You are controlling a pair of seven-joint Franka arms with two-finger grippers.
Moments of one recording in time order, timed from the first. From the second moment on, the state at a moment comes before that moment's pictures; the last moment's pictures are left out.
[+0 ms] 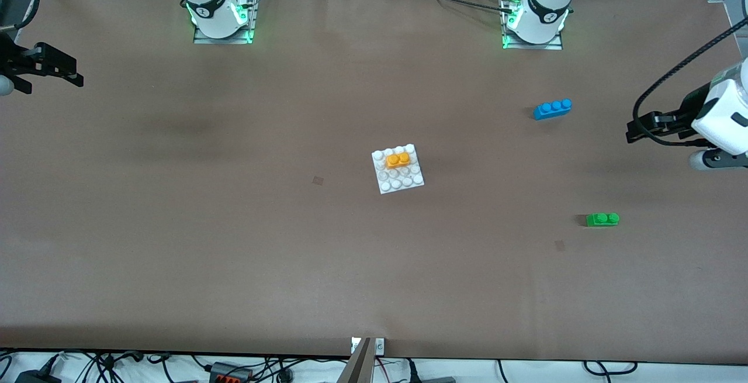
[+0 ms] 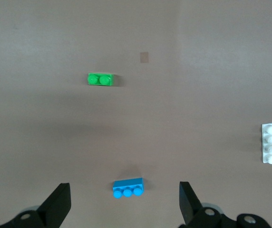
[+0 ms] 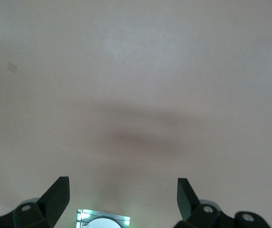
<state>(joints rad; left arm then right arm) 0.11 0.20 -0.16 -1.41 0.05 1.49 -0.13 -0.06 -0.04 -0.02 -1.64 0.00 1.51 -0.25</state>
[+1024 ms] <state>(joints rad) 0.11 0.20 -0.16 -1.42 0.05 1.47 -0.09 -0.06 -0.04 -0.03 -1.64 0.00 1.51 -0.25</state>
